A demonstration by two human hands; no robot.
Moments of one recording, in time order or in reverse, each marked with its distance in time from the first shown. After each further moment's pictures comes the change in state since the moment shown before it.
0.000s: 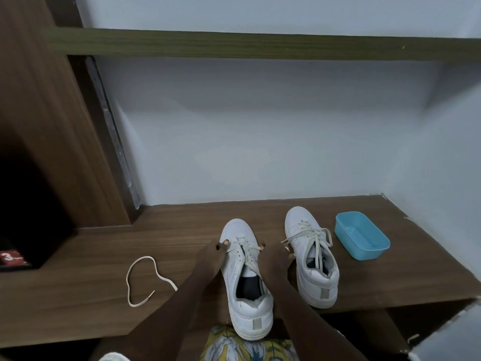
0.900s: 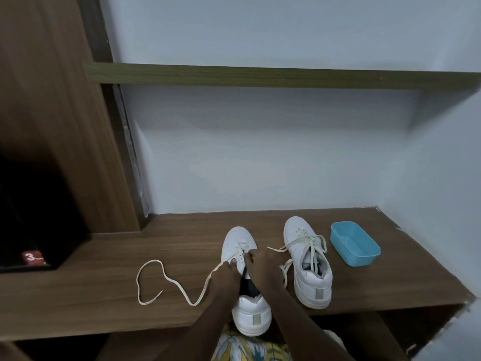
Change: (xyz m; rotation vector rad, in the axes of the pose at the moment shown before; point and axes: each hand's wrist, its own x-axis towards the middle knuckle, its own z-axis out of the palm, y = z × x) left_hand -0.060 0.005 0.031 -0.052 0.218 -0.049; right_hand -0.032 -0.004 -0.009 0.058 0.033 -0.362
